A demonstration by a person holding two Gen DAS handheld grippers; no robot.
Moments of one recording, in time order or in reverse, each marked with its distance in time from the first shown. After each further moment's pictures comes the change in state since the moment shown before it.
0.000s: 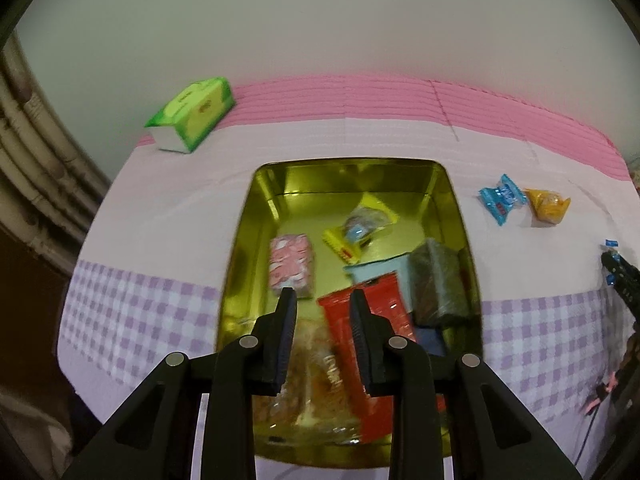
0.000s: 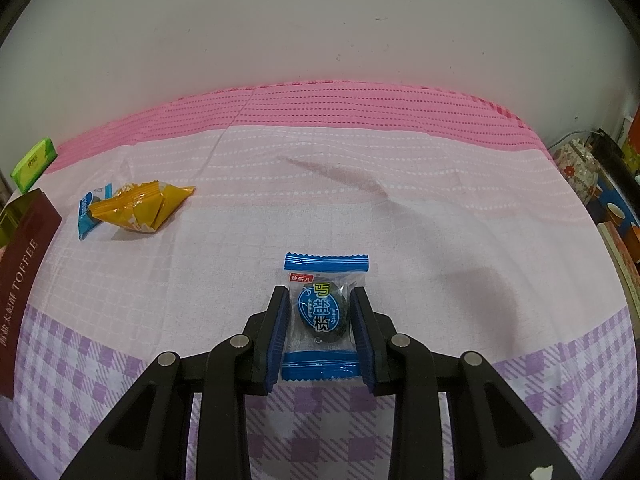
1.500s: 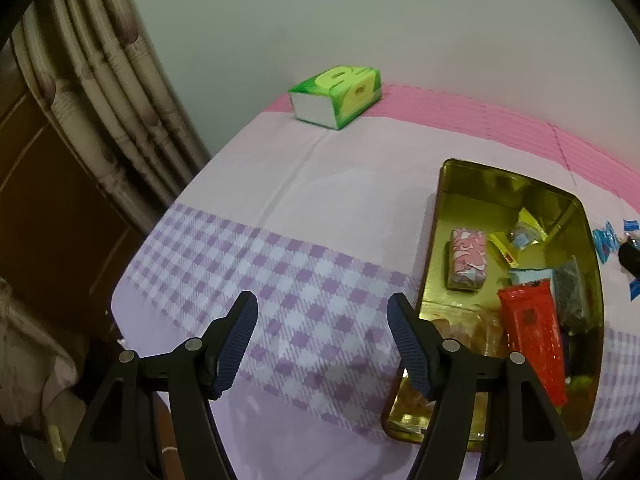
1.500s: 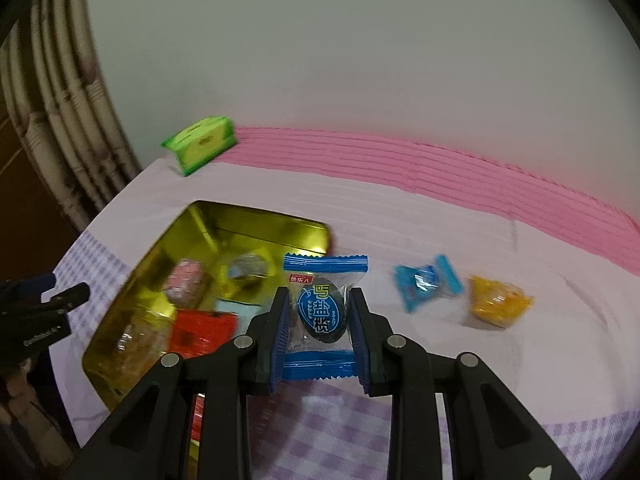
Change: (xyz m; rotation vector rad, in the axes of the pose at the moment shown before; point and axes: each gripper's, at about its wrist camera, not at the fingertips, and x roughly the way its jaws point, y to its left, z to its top) left arm -0.002 0.103 -0.044 -0.250 -0.044 0.234; right arm -0.070 0.239 0.036 -0.277 -0.045 0.367
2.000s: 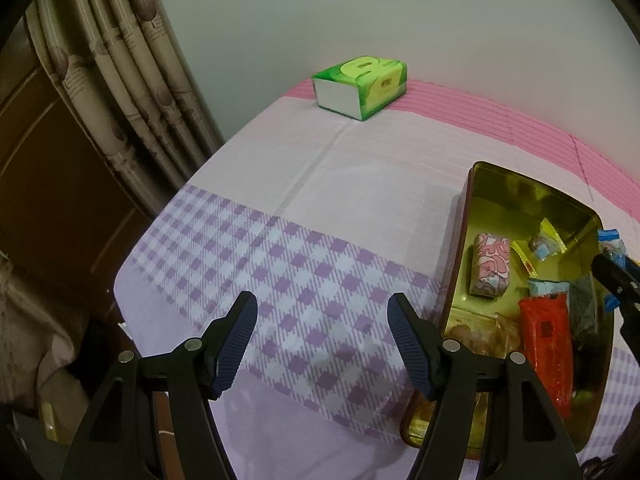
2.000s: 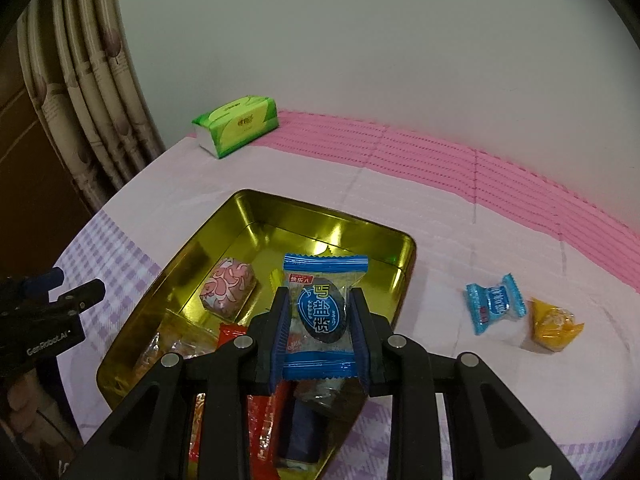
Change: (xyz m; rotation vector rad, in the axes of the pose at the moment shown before) left arm 0.009 0.015 0.001 -0.059 0.032 0.021; right arm 0.039 0.055 0.012 -0.075 0.045 0.045
